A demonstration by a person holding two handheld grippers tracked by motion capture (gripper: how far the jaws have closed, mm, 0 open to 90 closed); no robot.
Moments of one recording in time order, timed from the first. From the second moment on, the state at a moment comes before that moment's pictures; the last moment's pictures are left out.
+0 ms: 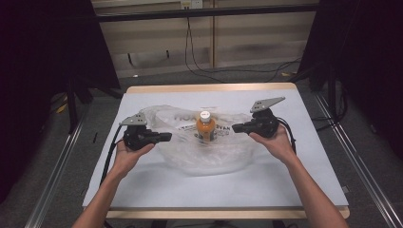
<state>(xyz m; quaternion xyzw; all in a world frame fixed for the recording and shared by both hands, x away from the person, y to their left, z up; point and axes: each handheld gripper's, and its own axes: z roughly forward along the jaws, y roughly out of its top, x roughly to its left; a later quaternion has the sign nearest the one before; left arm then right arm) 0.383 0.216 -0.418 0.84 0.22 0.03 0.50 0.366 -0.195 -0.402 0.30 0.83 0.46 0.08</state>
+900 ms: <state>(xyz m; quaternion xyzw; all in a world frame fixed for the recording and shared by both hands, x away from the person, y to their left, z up) 0.321 0.223 -0.433 0.87 0.18 0.02 0.45 0.377 -0.191 -0.406 0.31 0.83 0.44 0.10</state>
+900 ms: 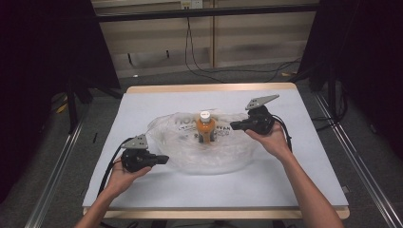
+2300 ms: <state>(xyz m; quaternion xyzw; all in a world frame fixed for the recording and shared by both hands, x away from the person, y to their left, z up) 0.439 0.128 -0.456 0.97 0.14 0.08 0.19 0.423 -0.150 -0.457 0.26 0.95 0.18 0.06</state>
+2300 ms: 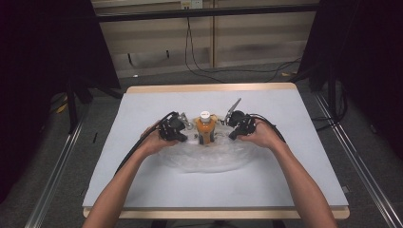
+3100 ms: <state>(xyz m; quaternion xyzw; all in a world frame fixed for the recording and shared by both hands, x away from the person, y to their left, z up) 0.438 0.173 -0.454 0.97 0.16 0.07 0.16 0.384 -0.230 -0.453 0.26 0.95 0.10 0.11</state>
